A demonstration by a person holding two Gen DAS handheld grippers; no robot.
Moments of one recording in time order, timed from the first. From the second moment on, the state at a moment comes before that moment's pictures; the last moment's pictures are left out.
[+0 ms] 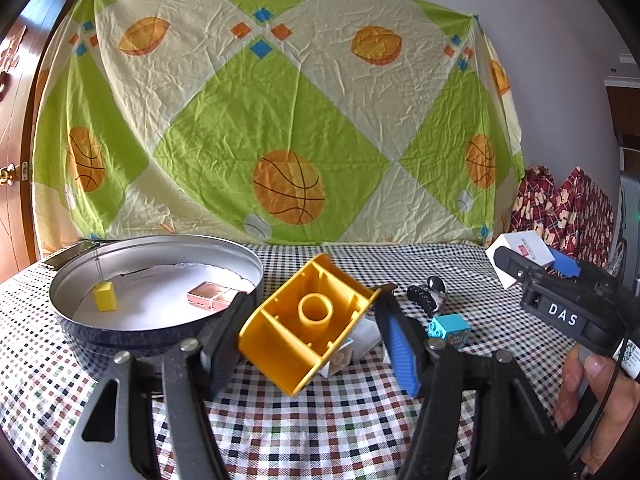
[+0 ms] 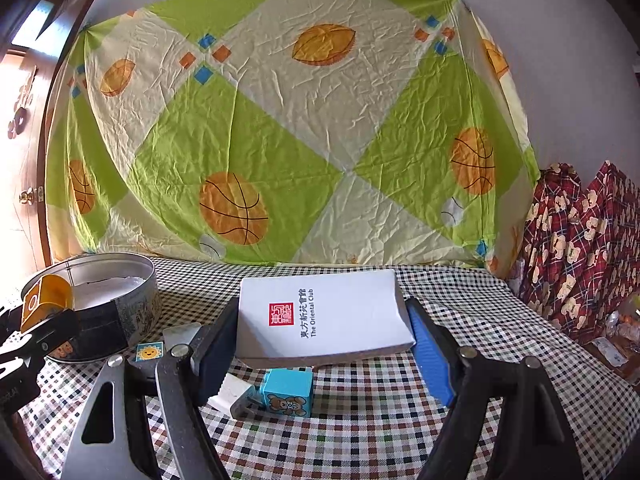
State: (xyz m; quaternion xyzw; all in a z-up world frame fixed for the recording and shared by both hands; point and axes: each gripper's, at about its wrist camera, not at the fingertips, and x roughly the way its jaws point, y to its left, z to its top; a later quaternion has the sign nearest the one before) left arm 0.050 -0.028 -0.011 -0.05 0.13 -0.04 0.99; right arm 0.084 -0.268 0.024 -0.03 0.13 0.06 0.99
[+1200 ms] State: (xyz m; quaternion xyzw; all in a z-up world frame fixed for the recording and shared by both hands) left arm 0.053 0.056 -0.017 -0.09 0.15 0.02 0.98; right arm 0.088 -0.178 0.021 -0.06 0.14 0.16 0.97
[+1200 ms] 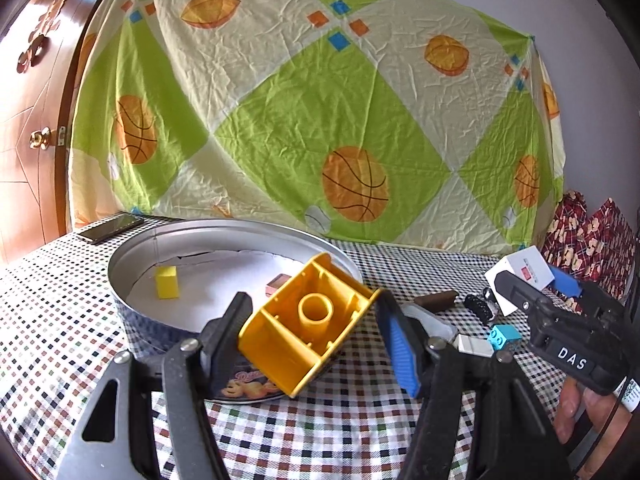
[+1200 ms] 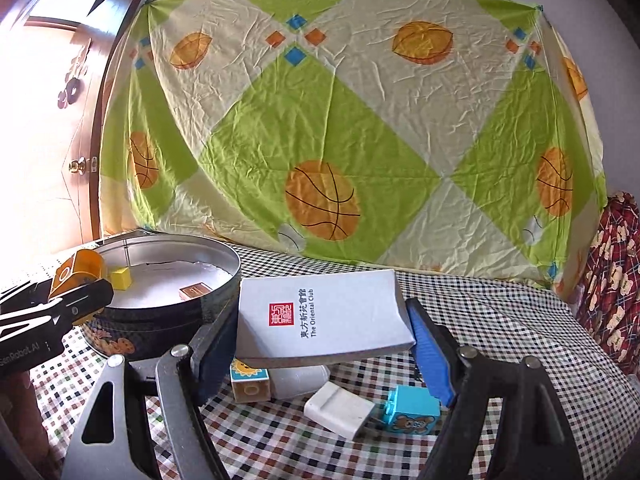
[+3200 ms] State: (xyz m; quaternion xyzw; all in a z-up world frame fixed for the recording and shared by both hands) left arm 0.150 0.164 -0.009 -0.05 0.27 0.11 0.95; right arm 0.183 -0.001 0.029 -0.14 0.24 0.29 0.92
